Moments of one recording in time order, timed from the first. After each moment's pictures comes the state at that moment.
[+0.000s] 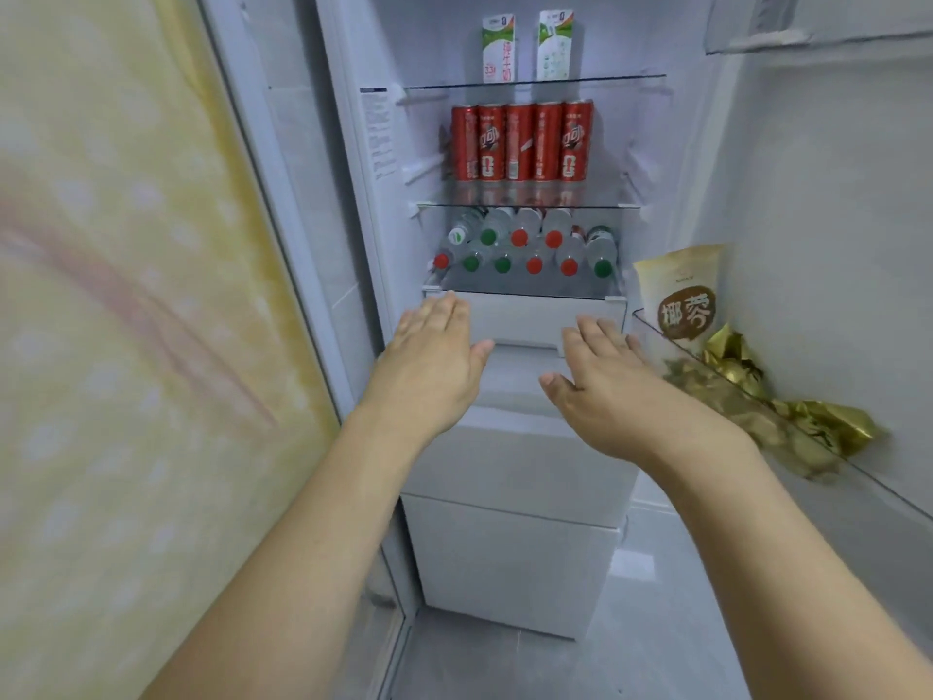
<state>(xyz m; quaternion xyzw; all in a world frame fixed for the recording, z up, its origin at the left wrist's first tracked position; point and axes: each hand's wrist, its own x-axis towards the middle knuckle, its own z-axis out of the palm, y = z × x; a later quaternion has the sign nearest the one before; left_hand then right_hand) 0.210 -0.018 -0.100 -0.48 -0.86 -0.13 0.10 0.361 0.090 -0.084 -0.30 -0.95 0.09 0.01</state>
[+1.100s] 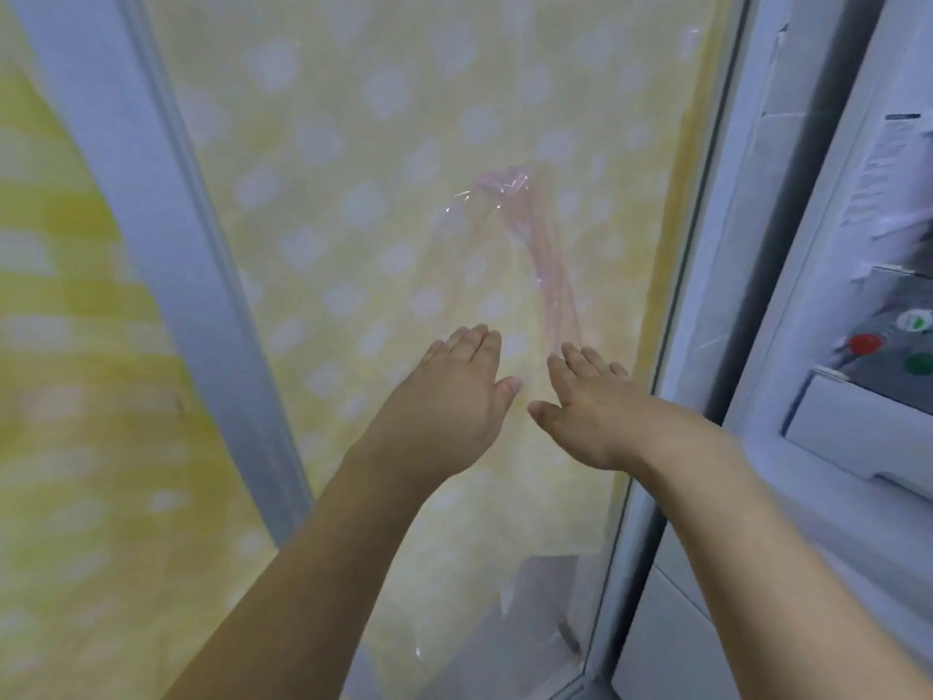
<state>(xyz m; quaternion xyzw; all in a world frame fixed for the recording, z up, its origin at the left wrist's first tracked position) 0.178 -0.256 -0.072 -0.14 -0.98 -0.08 0.11 0.167 -0.098 -0.065 0.12 -0.99 0.07 -0.07</state>
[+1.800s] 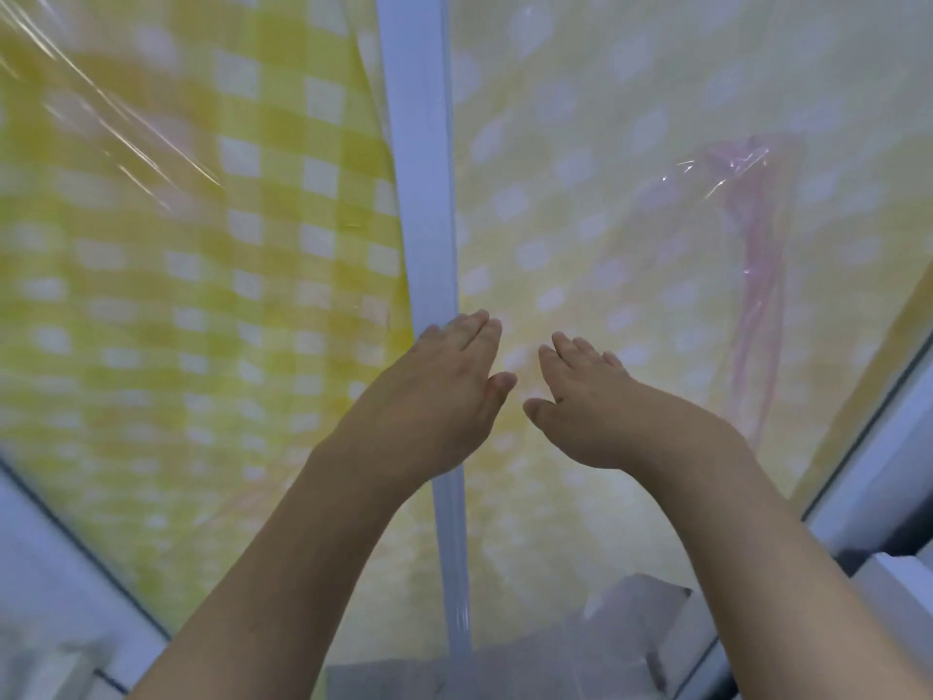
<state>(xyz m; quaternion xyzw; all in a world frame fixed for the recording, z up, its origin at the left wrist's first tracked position) 0.287 -0.332 -0.057 0.07 -0.99 -0.01 0.10 0.197 -0.204 -0.068 0.34 -0.93 0.05 -0.08</state>
